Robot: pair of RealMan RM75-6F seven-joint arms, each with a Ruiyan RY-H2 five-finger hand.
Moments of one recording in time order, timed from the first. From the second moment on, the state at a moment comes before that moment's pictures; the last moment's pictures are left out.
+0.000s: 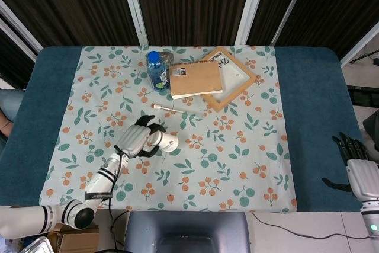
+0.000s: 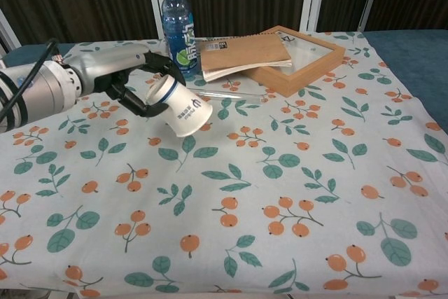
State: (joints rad) left arm -0.85 -1.48 -0.16 -1.60 1.00 0.96 0.11; right arm 0.09 -1.11 0.05 -1.47 -1.46 1.38 0.14
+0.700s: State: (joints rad) left arm -0.69 -1.60 -0.24 -1.29 1.10 0.78 -0.54; right arm 0.09 -1.12 0.05 -1.45 -1.45 1.36 0.14
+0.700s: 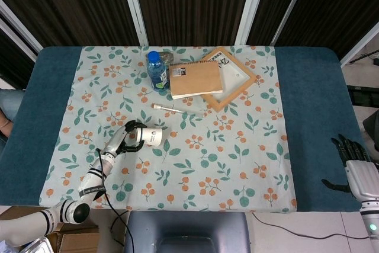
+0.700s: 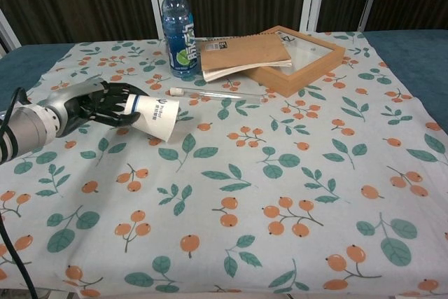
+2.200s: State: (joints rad) left arm -0.73 -1.42 -0.15 -1.46 1.47 0.91 0.37; right arm 0.11 -1.11 0.05 -1.47 -1.44 1.34 0.13
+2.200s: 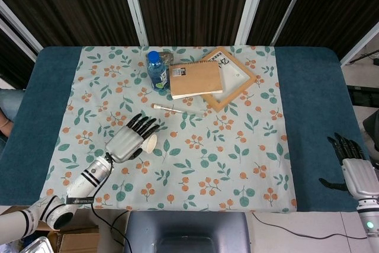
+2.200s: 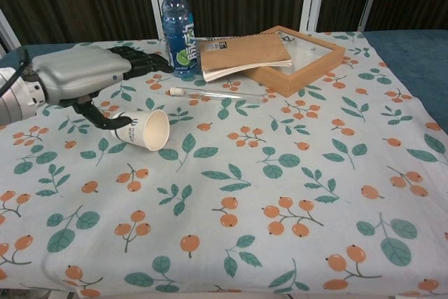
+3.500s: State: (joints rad) left arm -1.01 -1.49 -0.04 -1.55 0.75 0.85 0.97; right arm 0.11 -1.12 0.05 -1.42 -1.43 1.31 0.18
